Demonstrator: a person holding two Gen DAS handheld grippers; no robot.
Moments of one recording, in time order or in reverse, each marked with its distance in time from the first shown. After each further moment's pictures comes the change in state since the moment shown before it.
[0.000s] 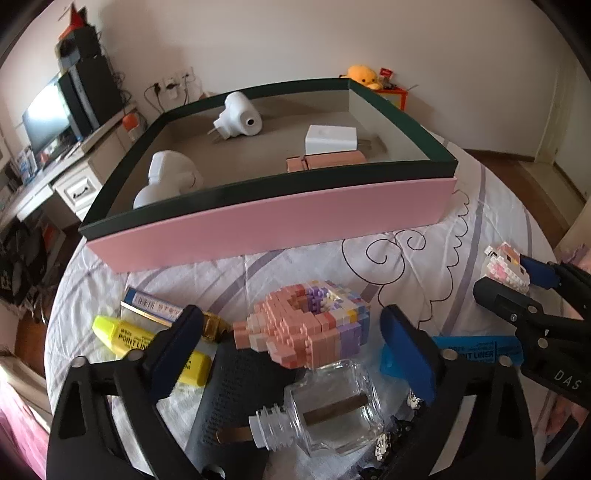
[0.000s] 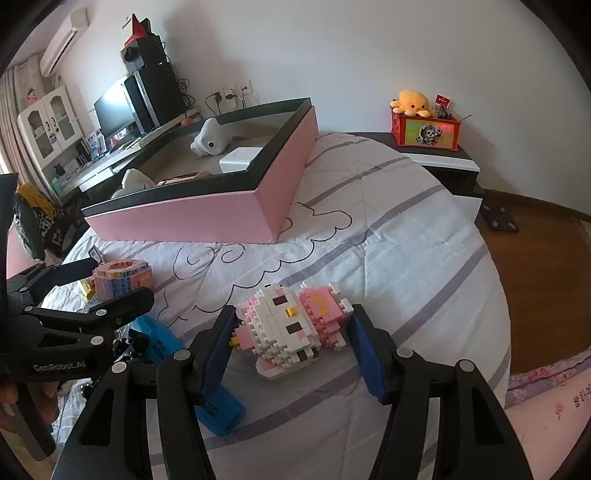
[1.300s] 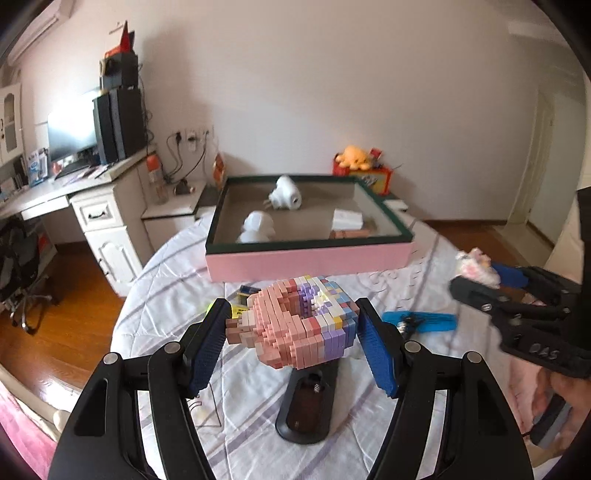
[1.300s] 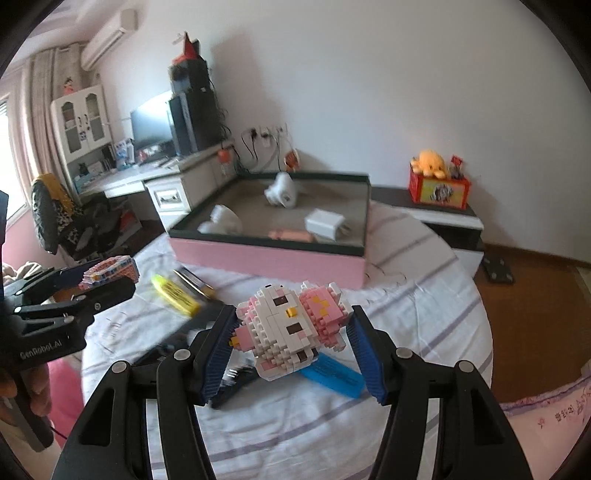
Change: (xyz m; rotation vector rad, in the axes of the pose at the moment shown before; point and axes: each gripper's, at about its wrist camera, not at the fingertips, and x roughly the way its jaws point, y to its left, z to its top) left arm -0.145 0.091 -0.057 -0.099 -0.306 -0.121; right arm -0.100 0.106 -0.003 -0.136 -0.190 -0.002
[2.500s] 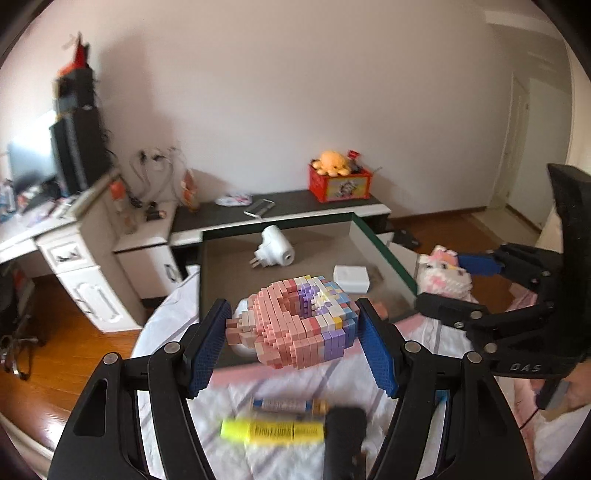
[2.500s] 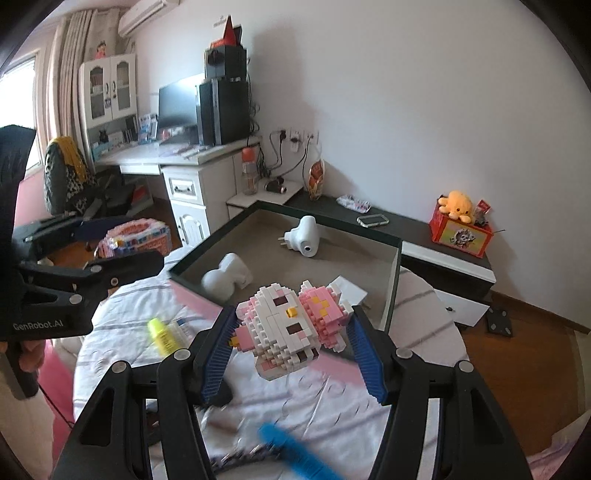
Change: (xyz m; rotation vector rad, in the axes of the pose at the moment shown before) left arm 0.086 0.020 0.119 0.091 0.048 -0.113; right arm 0.073 0.002 0.102 -0.170 0.068 0.043
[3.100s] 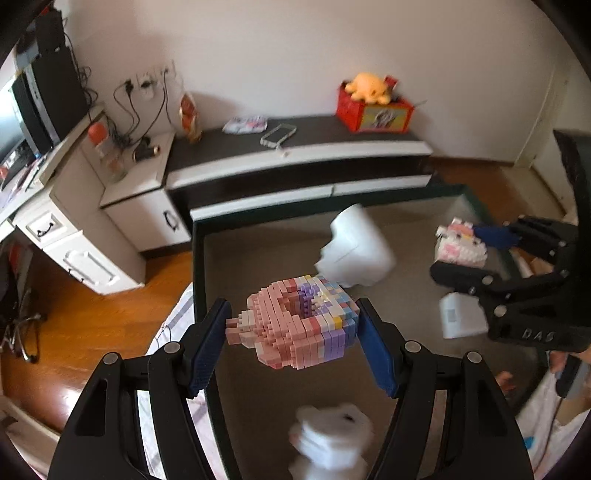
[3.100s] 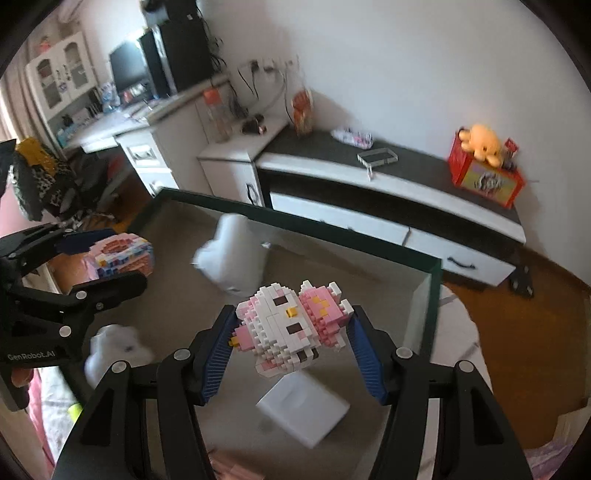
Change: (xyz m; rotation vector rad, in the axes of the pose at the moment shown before) left arm 0.203 0.062 0.048 -0.024 0.347 0.068; right arm 0.196 -0.082 0.059 0.115 0.318 0.028
